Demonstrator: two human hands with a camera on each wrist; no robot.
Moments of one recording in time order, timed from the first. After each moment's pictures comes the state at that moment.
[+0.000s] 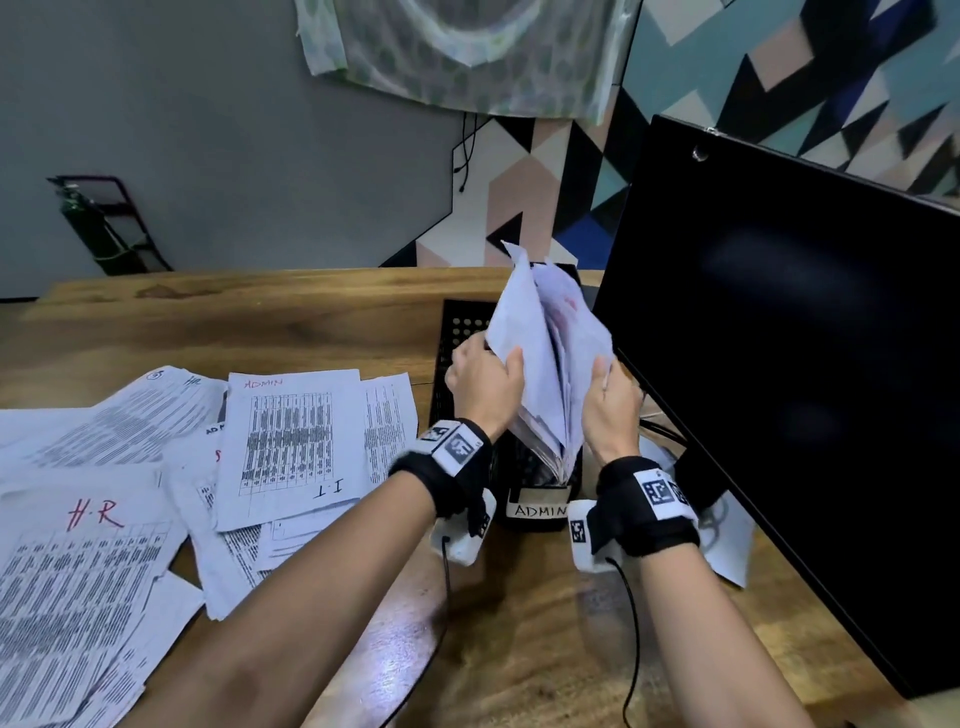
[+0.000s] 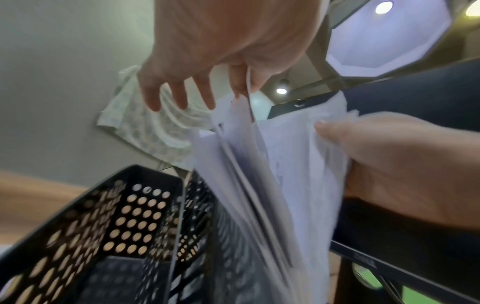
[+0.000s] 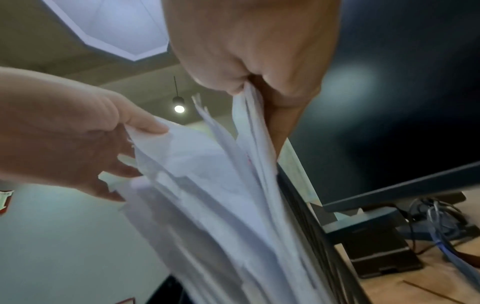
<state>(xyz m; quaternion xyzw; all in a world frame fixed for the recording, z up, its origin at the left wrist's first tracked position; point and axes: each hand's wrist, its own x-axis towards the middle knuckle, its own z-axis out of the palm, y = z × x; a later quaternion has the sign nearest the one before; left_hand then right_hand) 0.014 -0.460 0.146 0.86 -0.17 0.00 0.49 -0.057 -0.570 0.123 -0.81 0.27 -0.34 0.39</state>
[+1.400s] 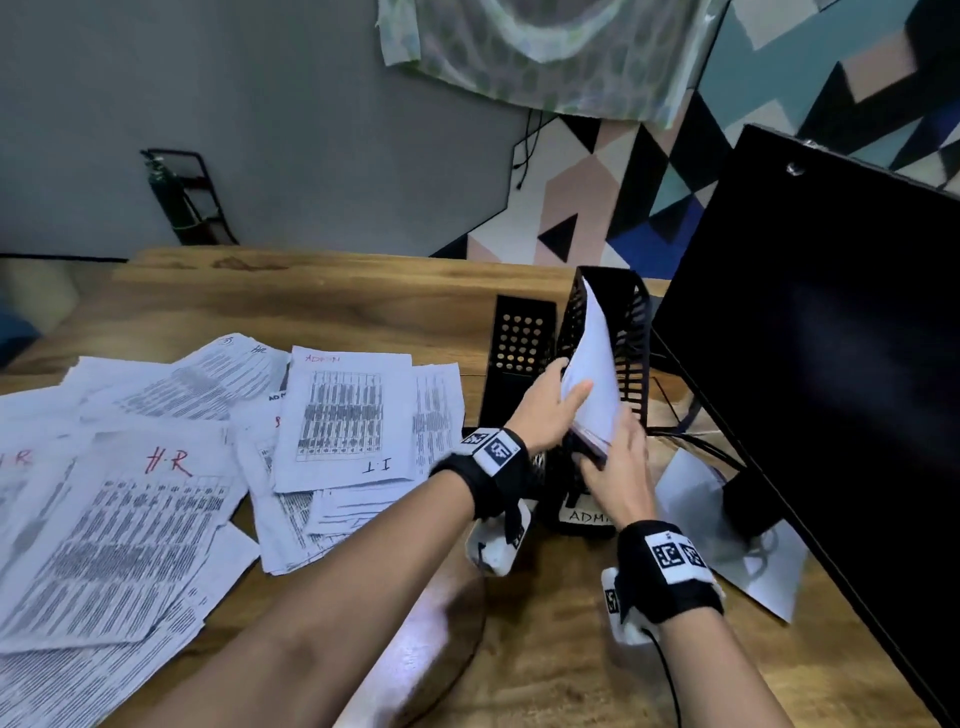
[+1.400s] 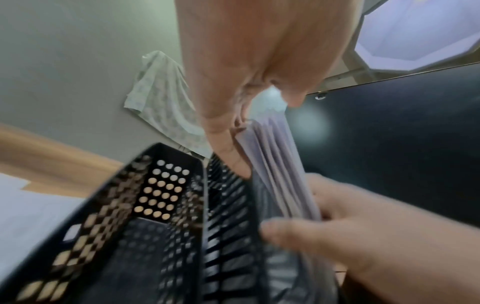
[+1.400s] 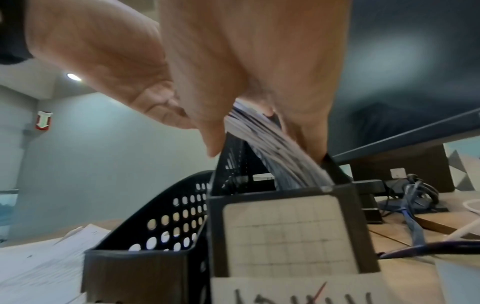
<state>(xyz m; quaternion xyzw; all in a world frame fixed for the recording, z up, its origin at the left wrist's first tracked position) 0.018 -0.445 0.118 0.79 -0.28 -0.17 0.52 -0.070 -0.542 0.057 -0.91 0.28 -0.13 0.28</state>
